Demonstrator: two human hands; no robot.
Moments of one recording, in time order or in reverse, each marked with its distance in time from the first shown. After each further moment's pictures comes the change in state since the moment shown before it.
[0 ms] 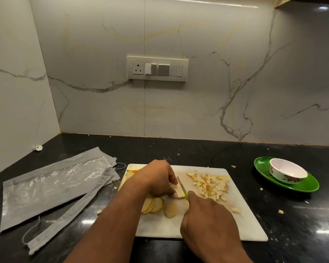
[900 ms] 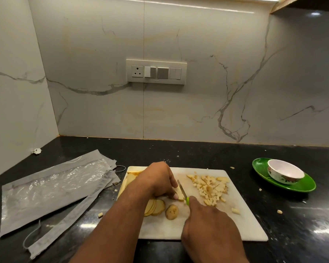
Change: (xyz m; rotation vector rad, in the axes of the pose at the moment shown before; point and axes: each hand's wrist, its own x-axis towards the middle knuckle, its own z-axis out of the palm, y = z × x) left_hand 0.004 0.000 0.002 -0.101 0.004 -0.069; right_hand -0.005 -0.004 0.001 0.000 -0.104 0.051
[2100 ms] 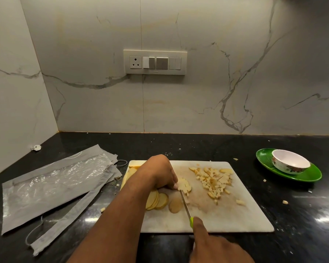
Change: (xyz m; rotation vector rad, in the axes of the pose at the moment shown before) left_hand 0.002 -0.001 -0.004 -0.021 0.003 -0.037; right_hand -0.004 0.010 0.036 0.083 -0.290 0.173
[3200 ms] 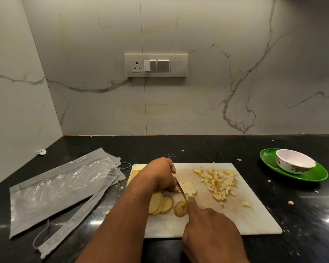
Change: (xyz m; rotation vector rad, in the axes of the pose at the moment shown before) left_hand -0.002 -0.004 -0.003 -0.115 -0.005 -0.063; right_hand 0.012 -0.017 -0.007 -0.115 0.282 -0.229
